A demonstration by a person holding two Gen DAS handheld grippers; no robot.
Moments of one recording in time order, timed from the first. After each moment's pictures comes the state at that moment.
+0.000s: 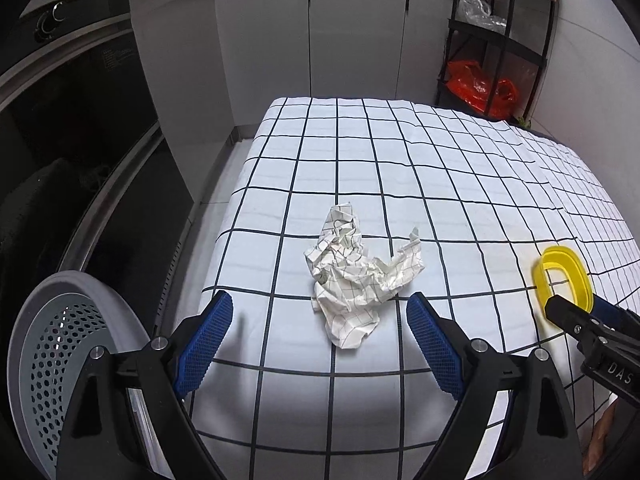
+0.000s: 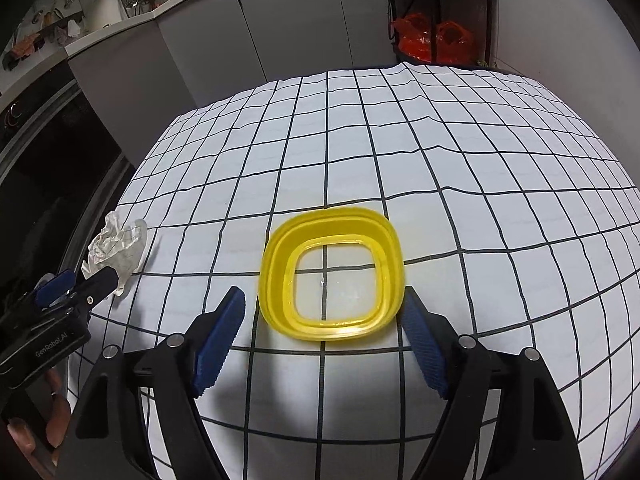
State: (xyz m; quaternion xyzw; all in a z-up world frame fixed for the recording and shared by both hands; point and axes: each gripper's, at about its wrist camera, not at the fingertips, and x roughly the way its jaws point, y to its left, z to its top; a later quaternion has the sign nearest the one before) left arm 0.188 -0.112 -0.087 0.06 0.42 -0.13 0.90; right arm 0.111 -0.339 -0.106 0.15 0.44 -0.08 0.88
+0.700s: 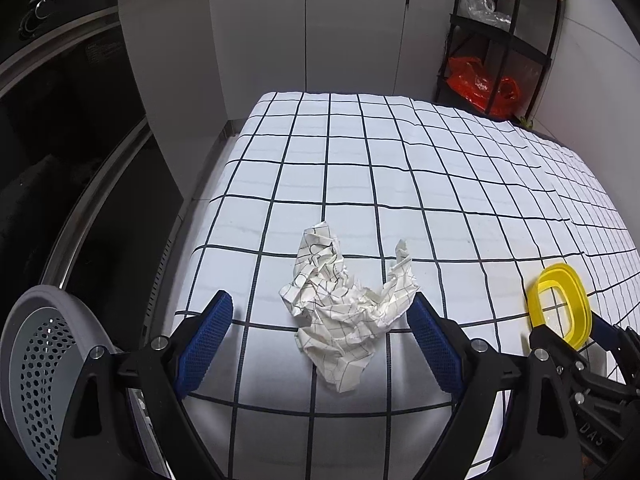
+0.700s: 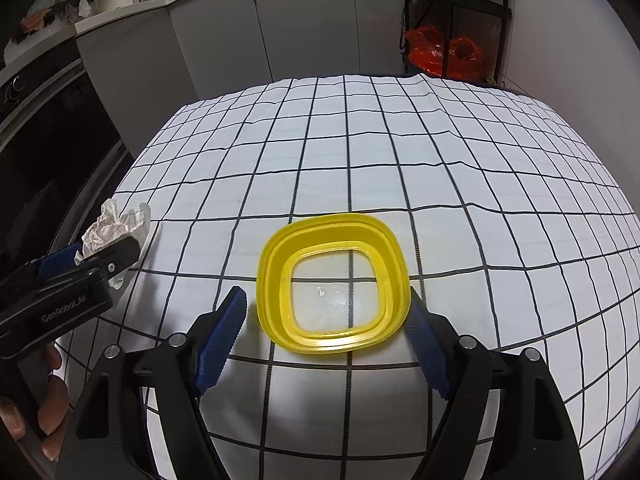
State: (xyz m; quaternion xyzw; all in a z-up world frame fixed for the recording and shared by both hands) left arm 0.209 -0.129 -0.094 0.06 0.43 -0.13 0.89; right arm 0.121 -0.318 -0.108 0.10 0.44 -0.09 0.89
